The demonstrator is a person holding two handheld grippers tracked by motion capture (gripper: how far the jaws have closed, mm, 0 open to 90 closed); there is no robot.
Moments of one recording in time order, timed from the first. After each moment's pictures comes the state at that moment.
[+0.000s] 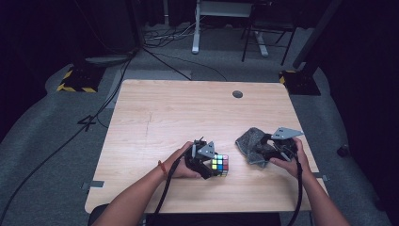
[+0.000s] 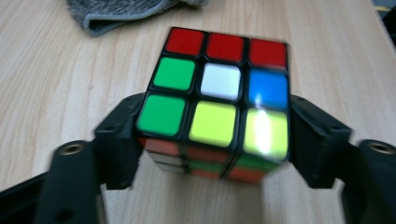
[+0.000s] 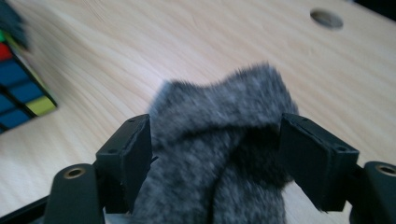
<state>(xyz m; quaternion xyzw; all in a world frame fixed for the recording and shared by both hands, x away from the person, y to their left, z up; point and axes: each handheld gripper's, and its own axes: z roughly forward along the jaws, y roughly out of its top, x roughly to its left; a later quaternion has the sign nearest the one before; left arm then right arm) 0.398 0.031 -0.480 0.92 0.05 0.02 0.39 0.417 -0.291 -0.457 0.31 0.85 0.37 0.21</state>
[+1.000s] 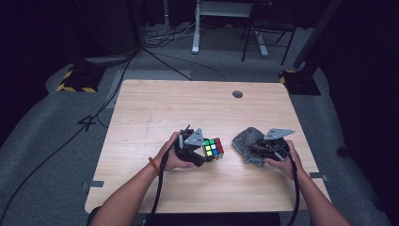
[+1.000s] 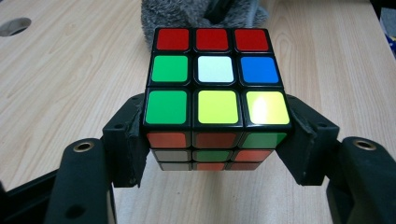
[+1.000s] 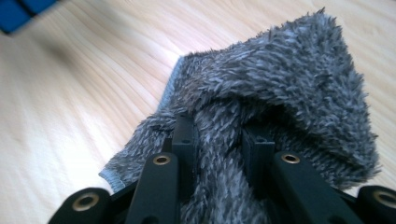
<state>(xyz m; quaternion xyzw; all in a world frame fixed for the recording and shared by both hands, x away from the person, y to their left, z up) 0.405 0.068 -0.440 0.89 0.10 0.09 0.43 0.423 -0.276 -0.468 0.29 0.87 0.38 0.14</state>
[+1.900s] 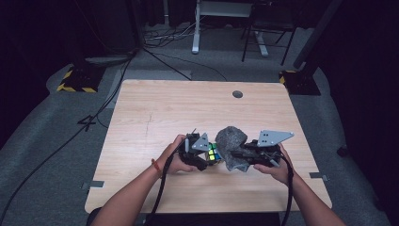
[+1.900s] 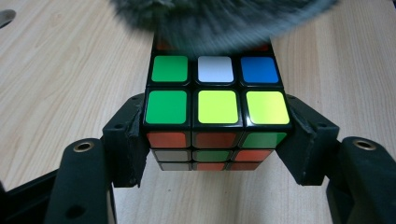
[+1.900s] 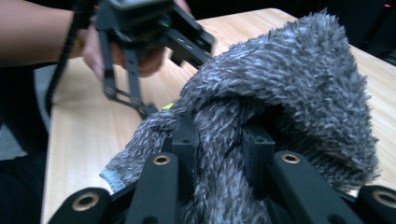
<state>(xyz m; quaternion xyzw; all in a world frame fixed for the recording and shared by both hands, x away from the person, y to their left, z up) 0.395 0.049 -0.444 0.91 0.08 0.09 0.39 0.373 -0.215 -0.403 0.15 0.84 0.51 0.09</state>
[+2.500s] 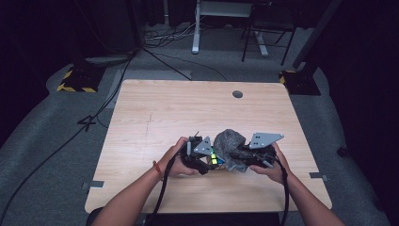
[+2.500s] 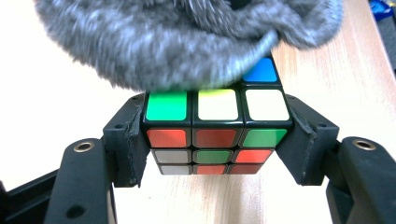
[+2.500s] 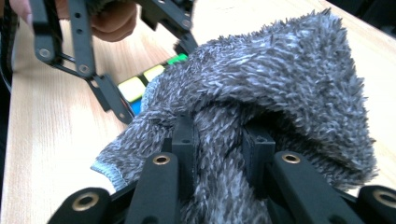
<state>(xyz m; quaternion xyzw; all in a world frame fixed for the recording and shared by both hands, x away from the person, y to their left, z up) 0.388 0.047 -0.441 0.91 0.07 0.08 0.39 0.381 -0.211 -0.422 0.17 0.87 0.45 0.12</state>
